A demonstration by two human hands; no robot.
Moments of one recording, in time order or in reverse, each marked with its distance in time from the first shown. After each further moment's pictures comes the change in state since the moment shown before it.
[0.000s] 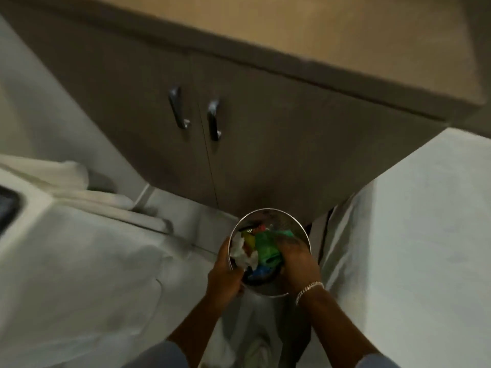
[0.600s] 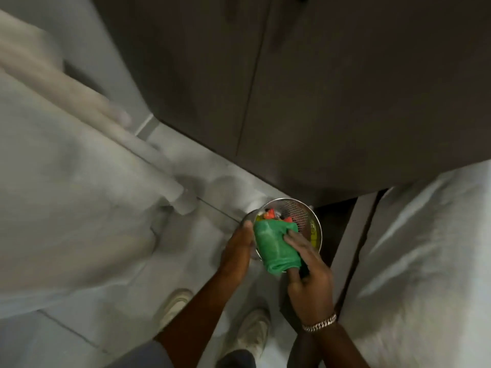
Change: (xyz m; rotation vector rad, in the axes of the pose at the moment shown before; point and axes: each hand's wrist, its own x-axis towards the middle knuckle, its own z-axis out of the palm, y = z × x) left_hand 0.096 -0.130 0.012 -0.334 -0.014 -0.237; right_hand -0.010 0.005 0.160 0.512 0.328 -0.088
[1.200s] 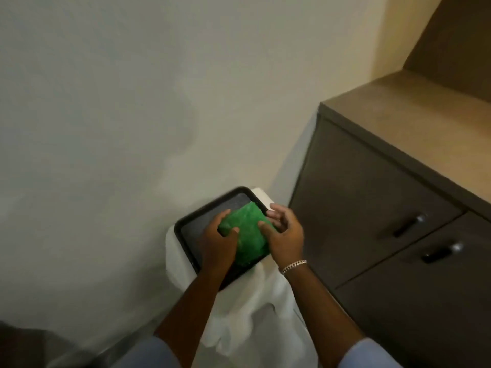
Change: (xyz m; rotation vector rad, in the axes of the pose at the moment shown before) left_hand -0.268 0.252 -0.353 -0.076 0.806 0.583; right_hand 0.082 -0.508 0.119 0.658 -0.400 -0.094
